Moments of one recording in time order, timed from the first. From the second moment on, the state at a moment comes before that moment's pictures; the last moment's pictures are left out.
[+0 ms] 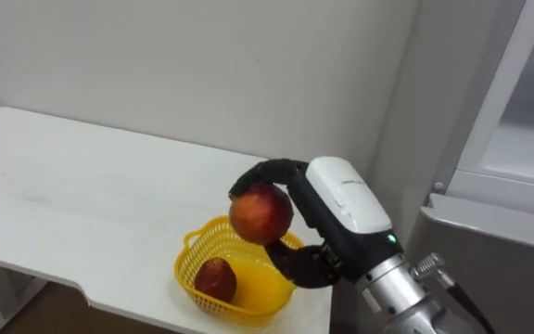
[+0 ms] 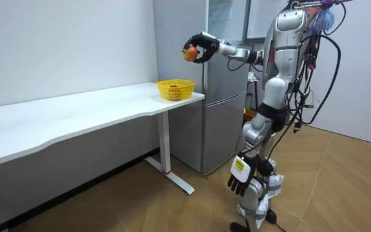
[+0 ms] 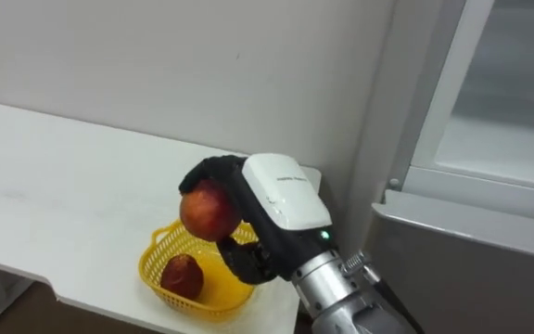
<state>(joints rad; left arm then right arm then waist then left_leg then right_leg) 0.10 0.28 -0.14 1.18 0.37 0.07 -0.12 -0.40 -0.38 0.41 0.01 -0.58 -0.08 -0.15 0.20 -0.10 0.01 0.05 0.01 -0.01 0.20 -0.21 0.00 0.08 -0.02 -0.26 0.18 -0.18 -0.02</state>
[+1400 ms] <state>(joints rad) 0.10 0.29 -0.13 1.12 0.37 0.09 -0.12 -0.41 -0.38 0.42 0.18 -0.67 -0.01 -0.13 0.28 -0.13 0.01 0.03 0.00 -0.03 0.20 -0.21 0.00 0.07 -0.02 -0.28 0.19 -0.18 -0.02</state>
